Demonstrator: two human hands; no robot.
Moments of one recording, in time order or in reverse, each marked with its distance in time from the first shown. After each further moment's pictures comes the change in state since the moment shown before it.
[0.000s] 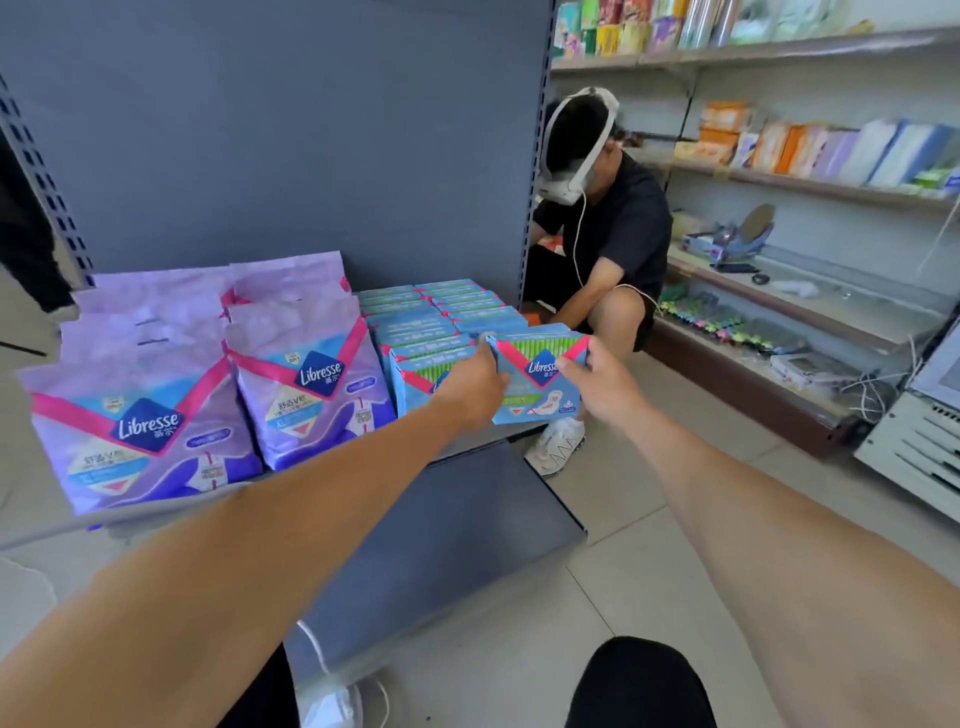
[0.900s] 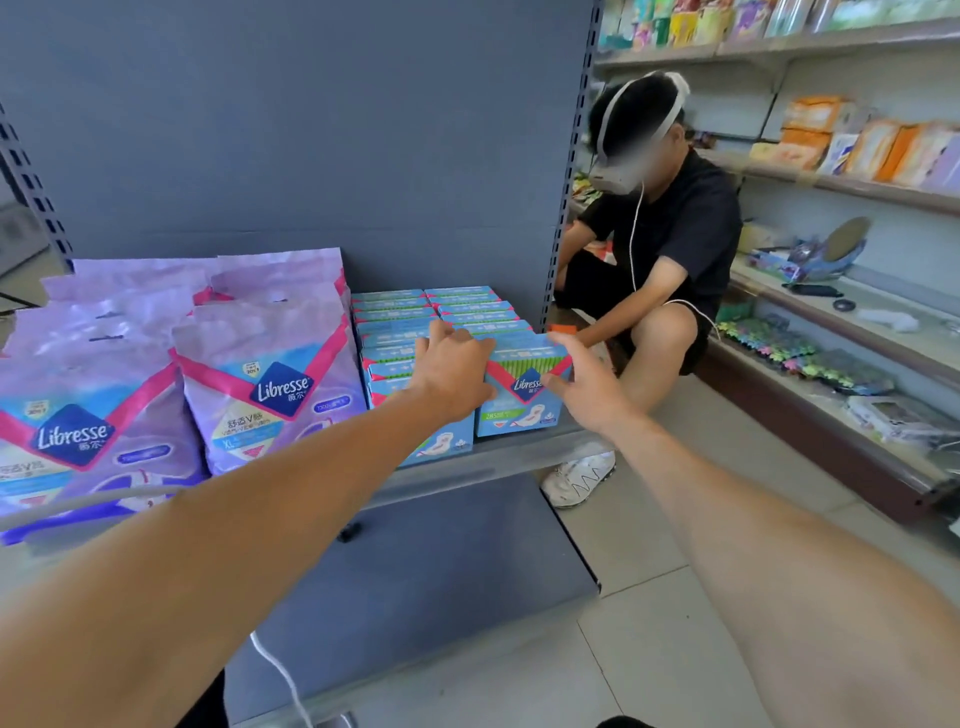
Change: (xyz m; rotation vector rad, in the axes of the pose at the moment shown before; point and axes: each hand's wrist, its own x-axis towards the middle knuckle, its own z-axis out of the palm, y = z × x) left_hand 0.088 -0.015 0.000 0.635 0.141 0.042; right_hand 0.100 0.026 0.008 -0.314 -0.195 -0.243
